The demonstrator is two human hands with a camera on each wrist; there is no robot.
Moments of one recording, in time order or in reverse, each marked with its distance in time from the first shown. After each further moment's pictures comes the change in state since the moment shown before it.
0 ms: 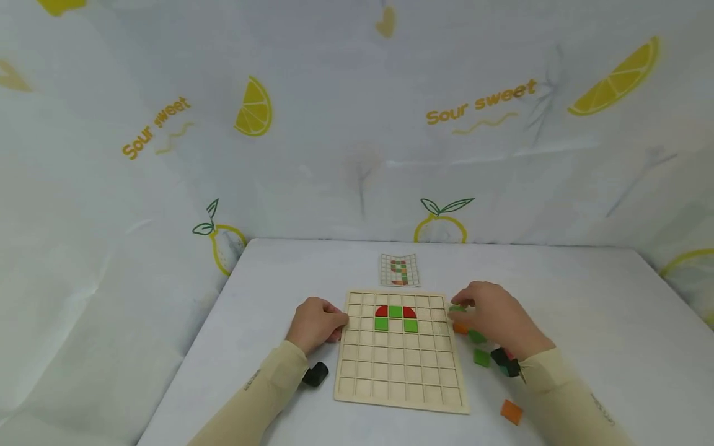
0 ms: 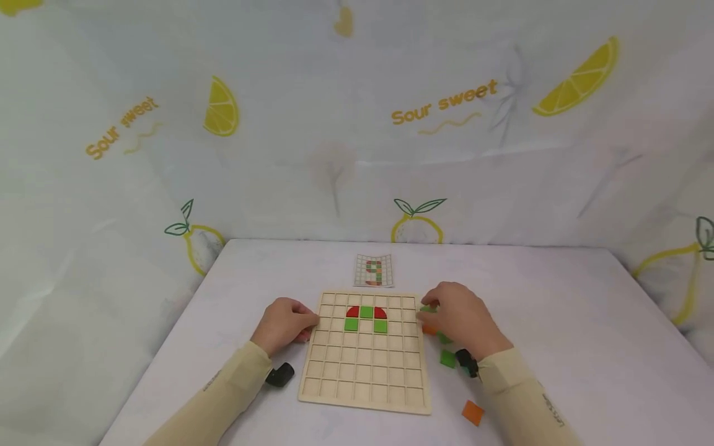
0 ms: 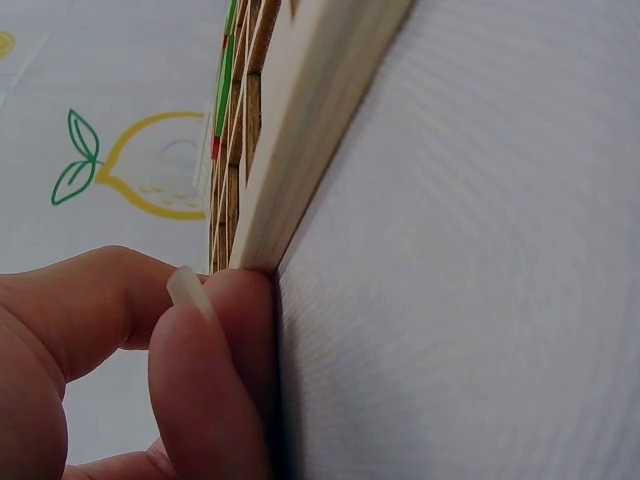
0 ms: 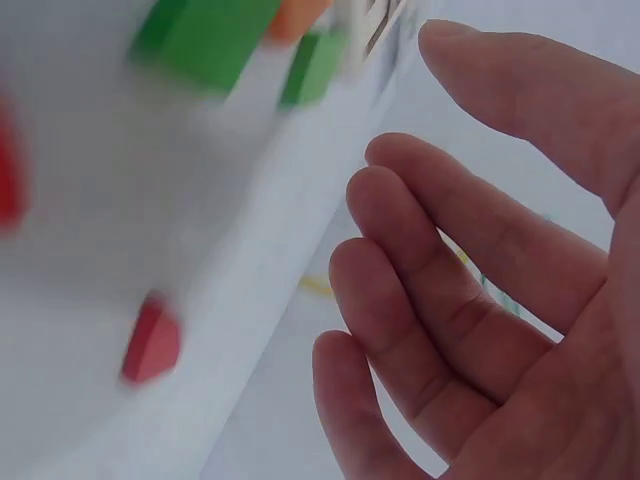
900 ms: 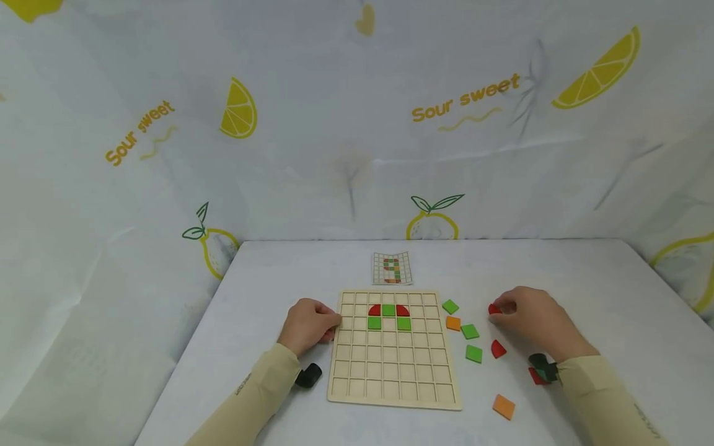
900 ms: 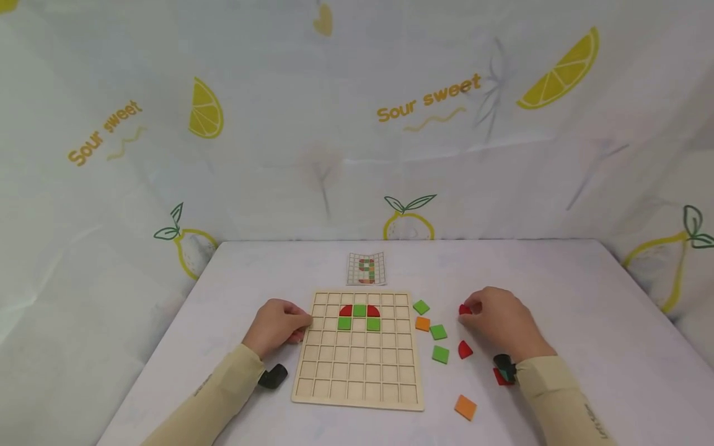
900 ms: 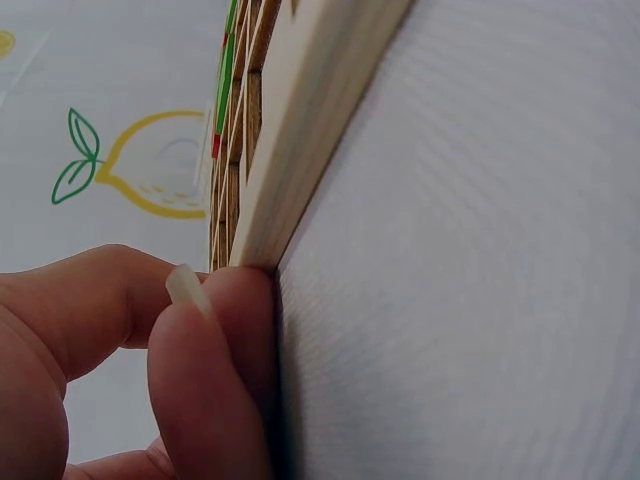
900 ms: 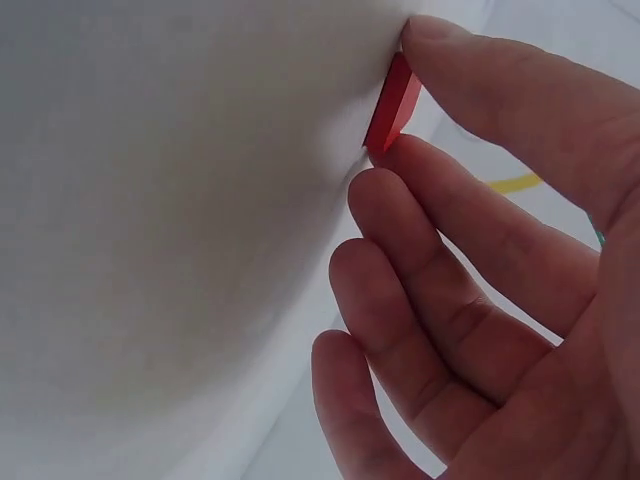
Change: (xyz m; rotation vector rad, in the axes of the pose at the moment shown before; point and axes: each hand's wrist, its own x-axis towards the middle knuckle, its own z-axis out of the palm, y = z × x) left_hand -0.001 0.000 0.001 0.017 -0.004 -0.002; right_hand -0.019 0.077 -0.014 -0.005 -0.025 0.221
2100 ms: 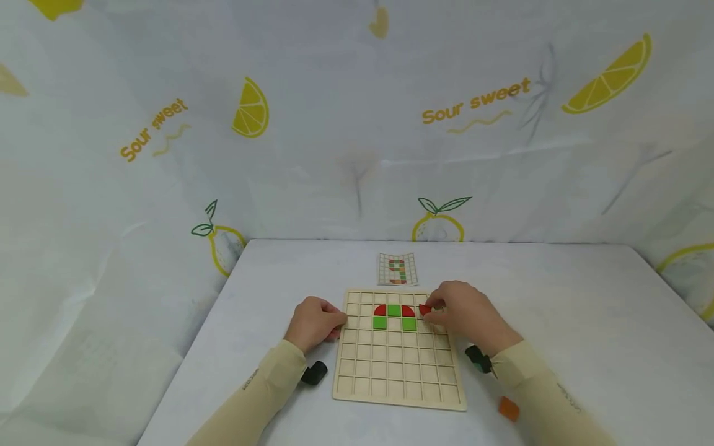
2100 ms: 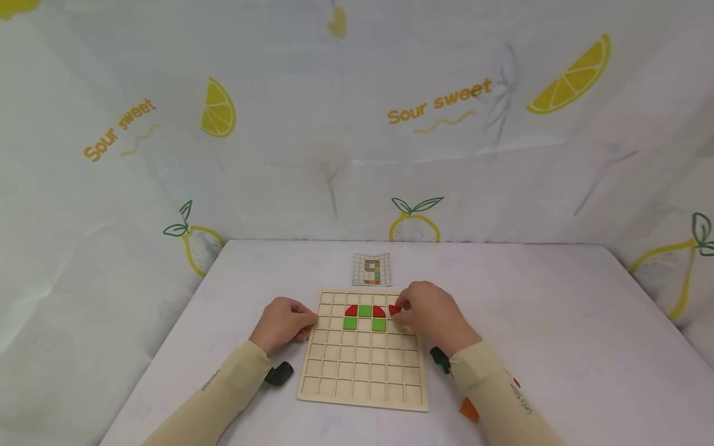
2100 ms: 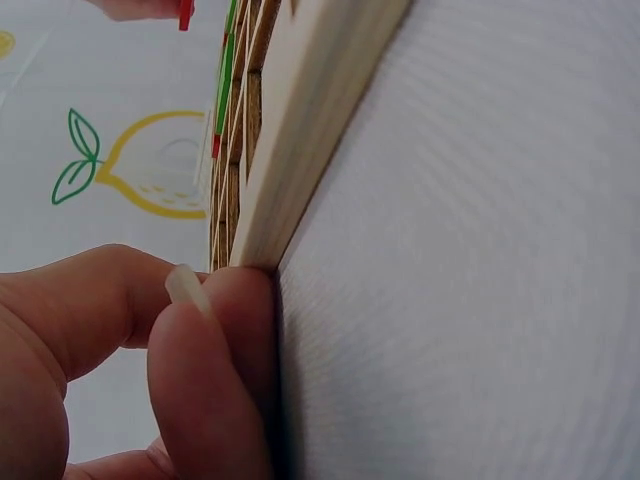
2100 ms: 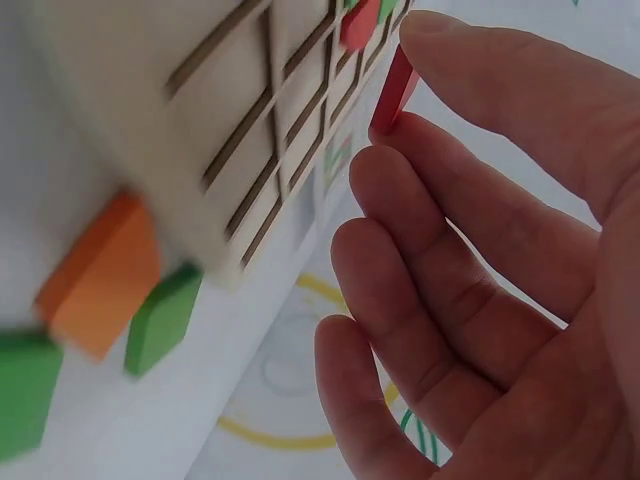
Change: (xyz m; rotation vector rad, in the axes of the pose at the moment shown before) left_hand 0.000 0.002 -0.002 -0.016 -0.001 -0.002; right_hand 0.005 -0.119 0.026 0.011 -0.019 -0.260
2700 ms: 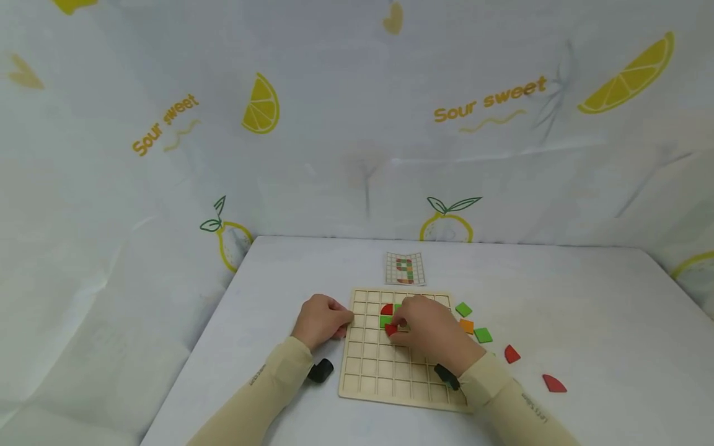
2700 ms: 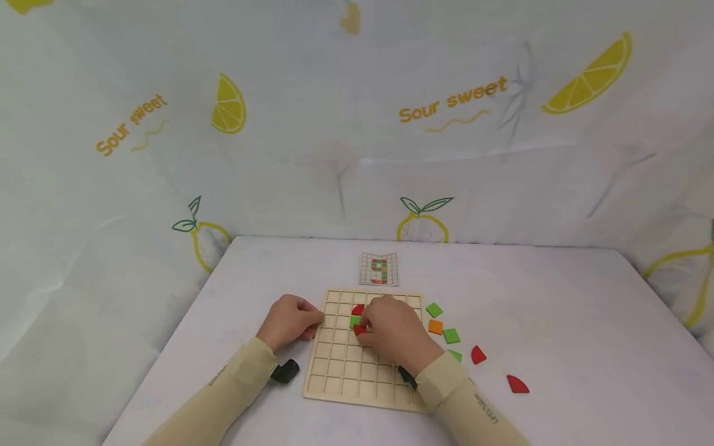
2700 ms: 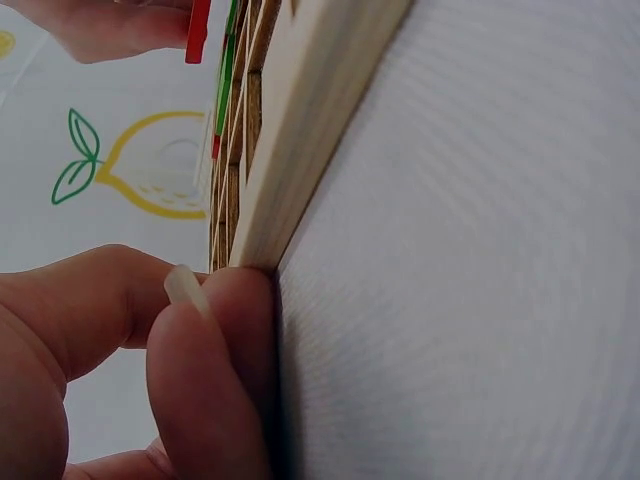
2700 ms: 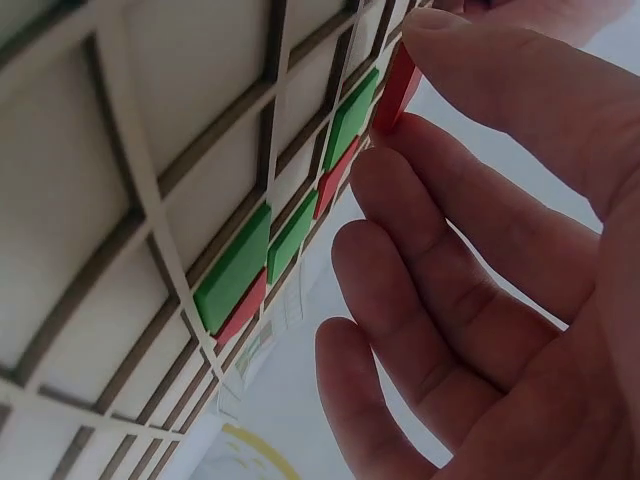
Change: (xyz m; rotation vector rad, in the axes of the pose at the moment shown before) left_hand 0.000 0.000 -0.002 -0.007 -0.008 0.014; right_hand 0.000 -0.067 0.039 -0.067 0.005 -0.176
